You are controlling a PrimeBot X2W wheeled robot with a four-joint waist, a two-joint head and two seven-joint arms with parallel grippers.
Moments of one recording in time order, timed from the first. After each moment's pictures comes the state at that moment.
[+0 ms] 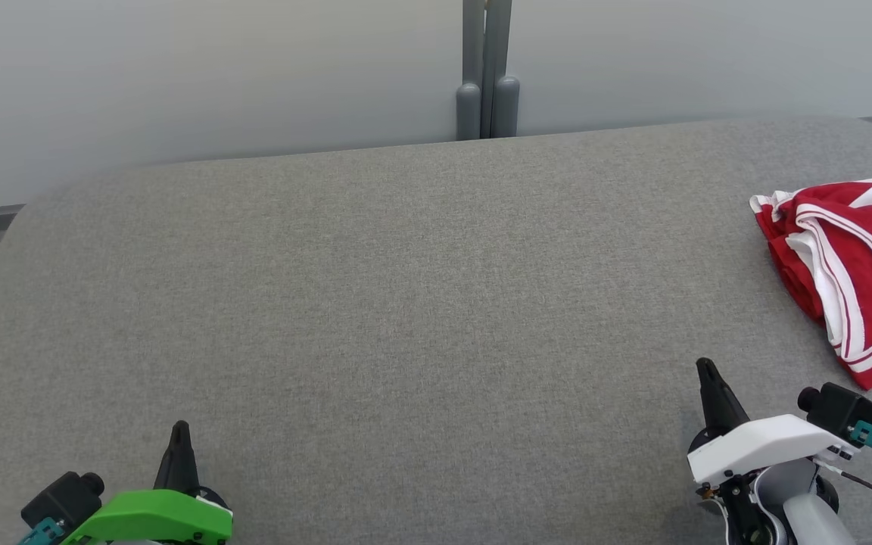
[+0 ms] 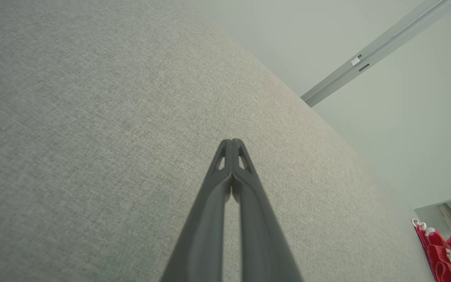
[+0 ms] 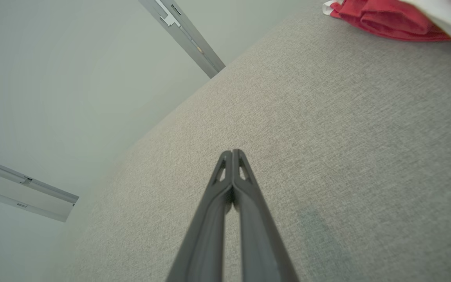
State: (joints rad) left arm -0.04 0.04 0.03 0.38 -0.78 -0.06 -0.10; right arm -0.13 -0.04 -0.01 0.41 0.70 0.13 -0.10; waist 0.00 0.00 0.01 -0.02
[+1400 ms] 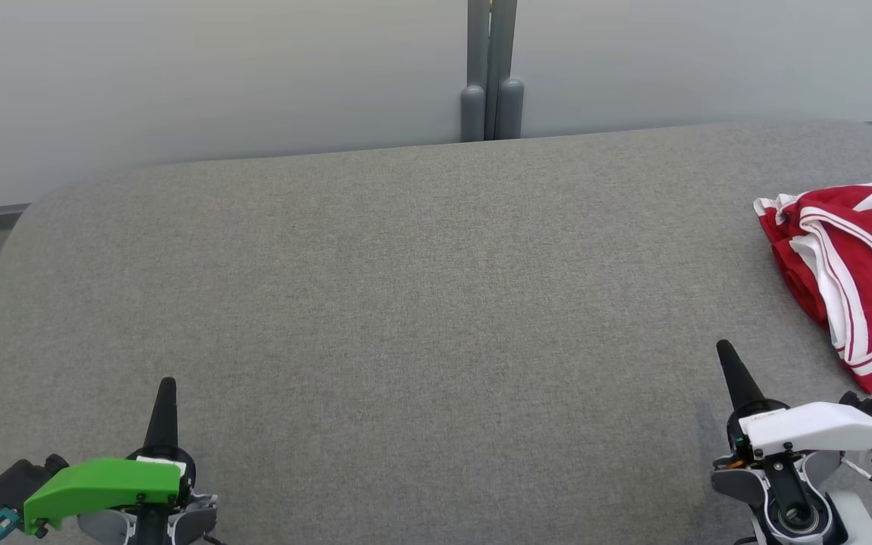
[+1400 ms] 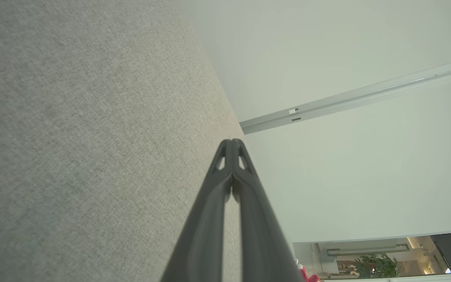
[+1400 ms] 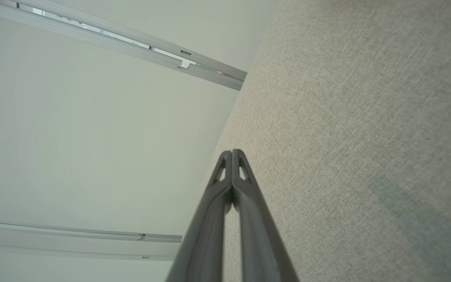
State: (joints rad) left arm -0.09 0.04 0.08 0.32 -1.25 -0.10 0.02; right arm -0.13 -0.04 -0.07 0.34 1.21 0.13 0.02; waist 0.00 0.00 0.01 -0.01
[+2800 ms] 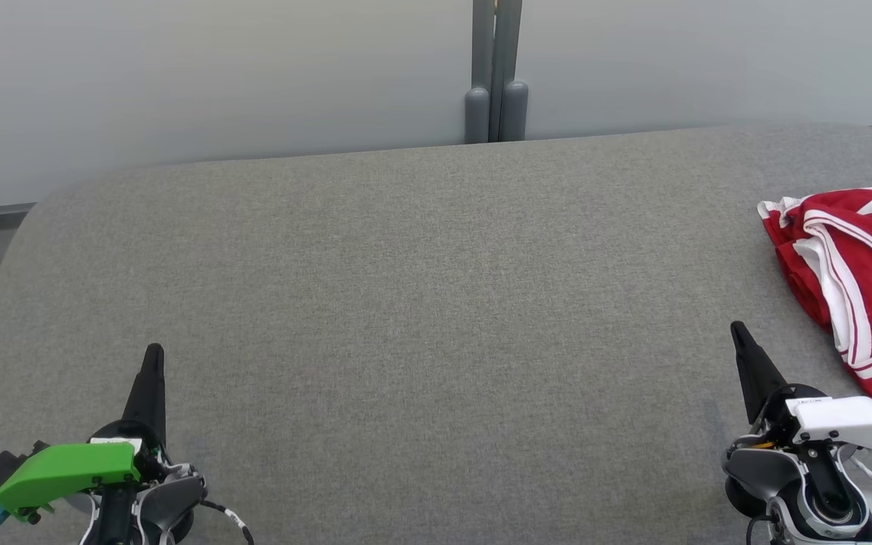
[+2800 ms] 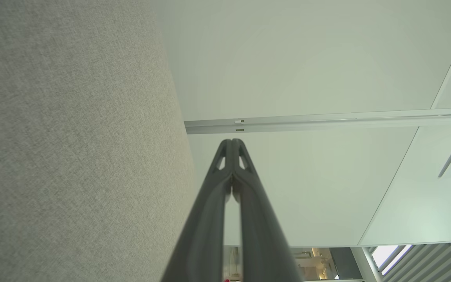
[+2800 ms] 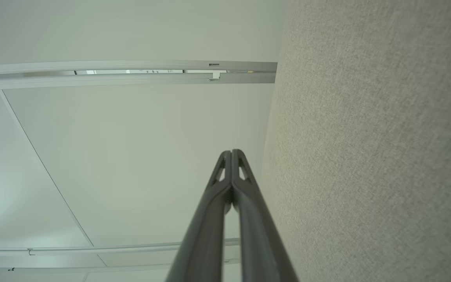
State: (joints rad) left arm -0.12 0.05 0.11 0.28 -1.58 -0.13 0.11; right arm -0.13 -0.05 -0.11 0.28 1.58 0.13 0.11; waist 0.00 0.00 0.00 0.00
